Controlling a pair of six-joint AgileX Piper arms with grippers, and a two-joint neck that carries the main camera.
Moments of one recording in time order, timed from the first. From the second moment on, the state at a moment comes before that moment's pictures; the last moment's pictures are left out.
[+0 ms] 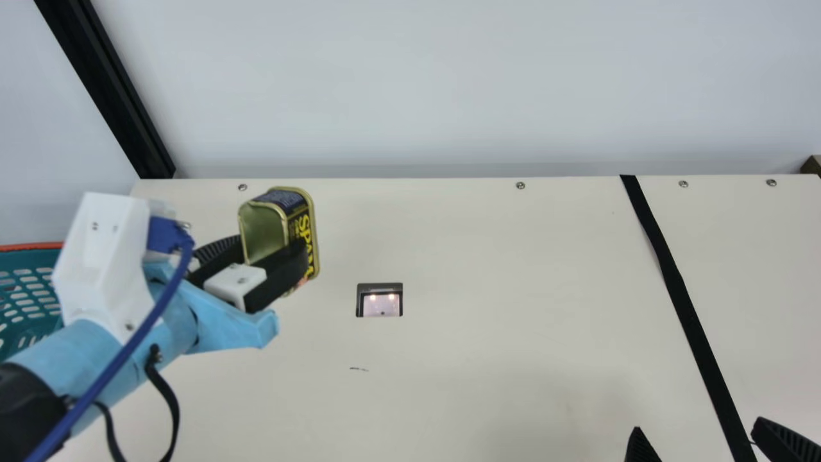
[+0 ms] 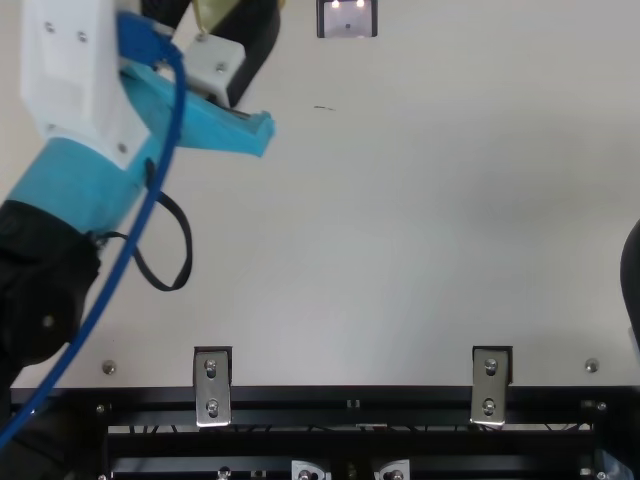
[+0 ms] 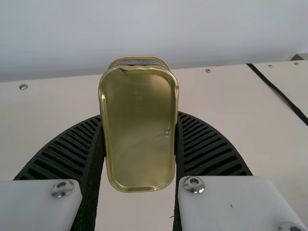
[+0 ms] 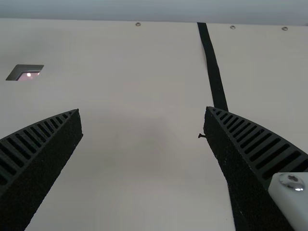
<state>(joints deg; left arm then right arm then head) -32.2 75.3 -40.6 -21.4 -4.7 6.7 -3.9 13.5 -20.2 4.9 38.2 -6.5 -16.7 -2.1</state>
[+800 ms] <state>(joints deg) -38.3 89.0 -42.2 -7.5 -21.6 -3.9 -3.9 13.5 -20.2 4.9 38.2 -6.5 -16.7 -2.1</state>
